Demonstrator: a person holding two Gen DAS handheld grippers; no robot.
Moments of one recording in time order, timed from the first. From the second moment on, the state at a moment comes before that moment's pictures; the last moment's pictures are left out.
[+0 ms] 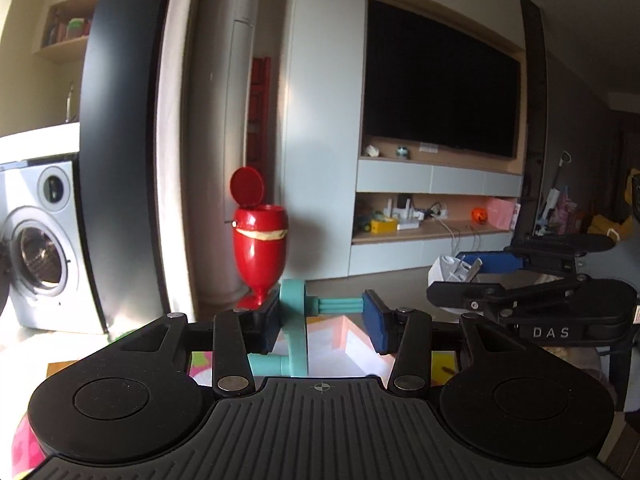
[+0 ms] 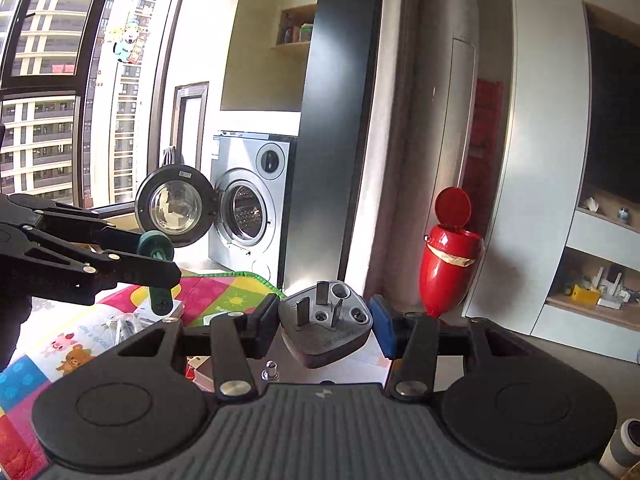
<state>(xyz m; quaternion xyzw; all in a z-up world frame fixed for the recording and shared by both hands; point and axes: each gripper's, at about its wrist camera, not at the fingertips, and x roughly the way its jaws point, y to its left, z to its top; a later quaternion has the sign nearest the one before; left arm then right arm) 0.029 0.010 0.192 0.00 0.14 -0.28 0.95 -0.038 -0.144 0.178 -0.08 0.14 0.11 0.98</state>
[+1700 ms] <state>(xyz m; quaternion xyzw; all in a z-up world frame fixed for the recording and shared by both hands) -0.013 0.205 0.027 -0.16 0.30 -0.04 0.94 0.191 0.082 0.054 -0.06 0.45 0.15 0.88</state>
